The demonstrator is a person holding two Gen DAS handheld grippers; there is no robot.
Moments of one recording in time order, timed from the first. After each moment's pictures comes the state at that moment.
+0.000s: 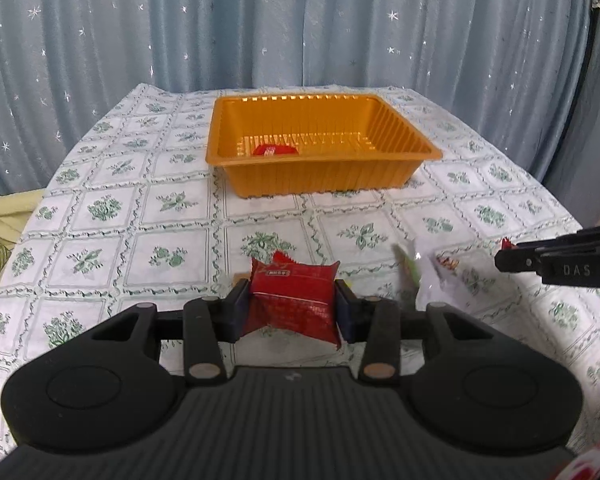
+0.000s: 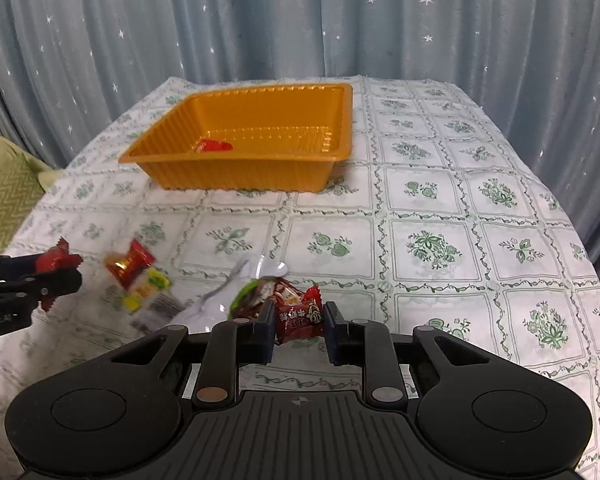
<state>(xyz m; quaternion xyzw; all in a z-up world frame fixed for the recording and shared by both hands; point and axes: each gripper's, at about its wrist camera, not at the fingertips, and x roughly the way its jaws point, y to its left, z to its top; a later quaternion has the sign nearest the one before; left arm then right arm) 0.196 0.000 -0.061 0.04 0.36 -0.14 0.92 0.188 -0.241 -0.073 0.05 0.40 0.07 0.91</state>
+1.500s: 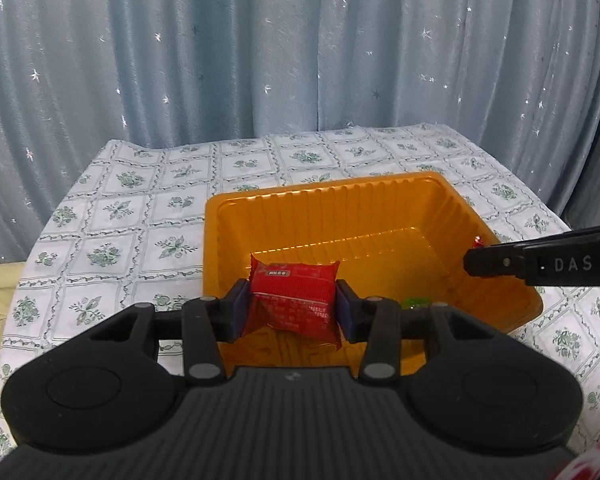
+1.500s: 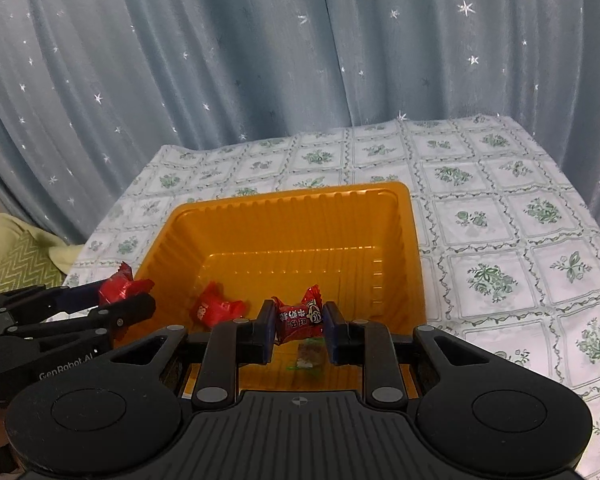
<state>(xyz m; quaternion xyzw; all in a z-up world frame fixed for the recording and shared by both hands) 0.402 -0.029 -0.042 0.06 0.34 -0.15 0.92 0.394 -0.239 -0.045 0.13 0.39 0.09 0.91</state>
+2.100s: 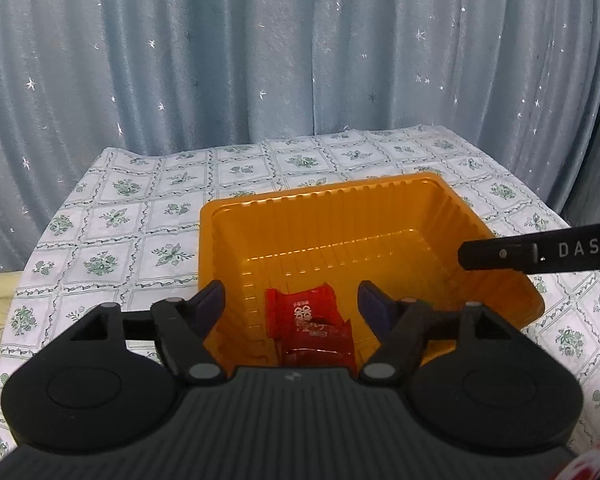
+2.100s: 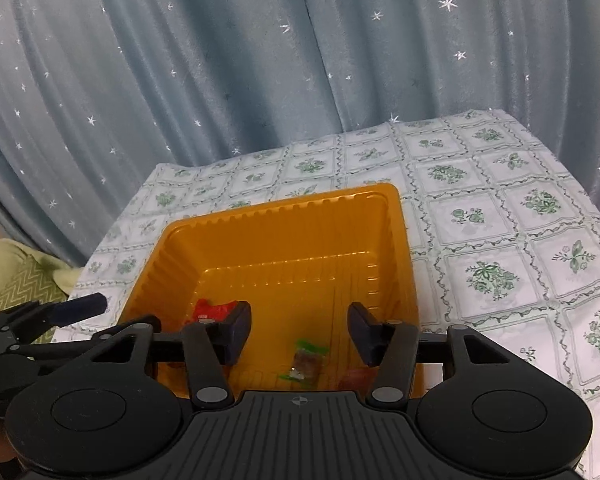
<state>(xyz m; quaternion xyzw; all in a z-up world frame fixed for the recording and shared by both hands) 0.401 -0.030 -0.044 0.07 0.33 -0.15 0.93 0.395 -0.252 -0.051 0.16 0.37 0.09 0.91</state>
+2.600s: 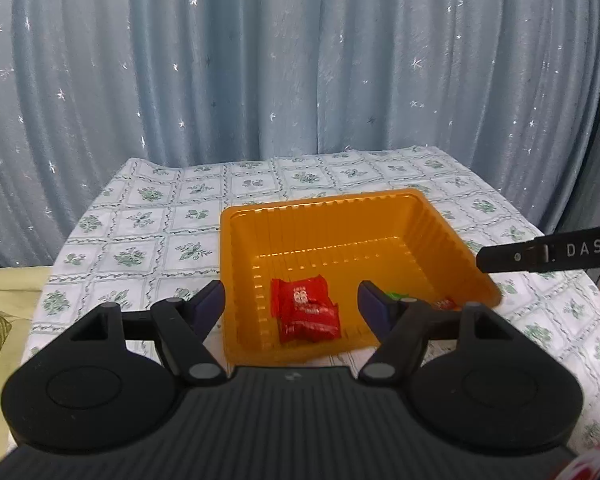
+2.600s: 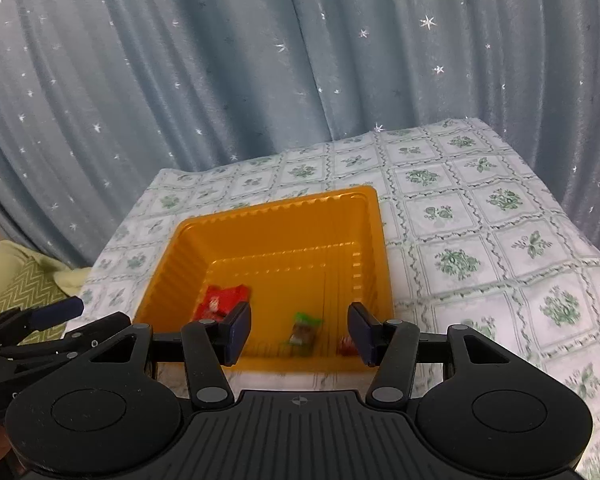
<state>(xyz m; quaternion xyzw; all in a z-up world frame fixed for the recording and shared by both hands) 0.336 -0.014 -0.005 0.06 0.31 -0.14 0.94 0.337 -0.253 -0.015 0.16 0.37 0.07 0.91</state>
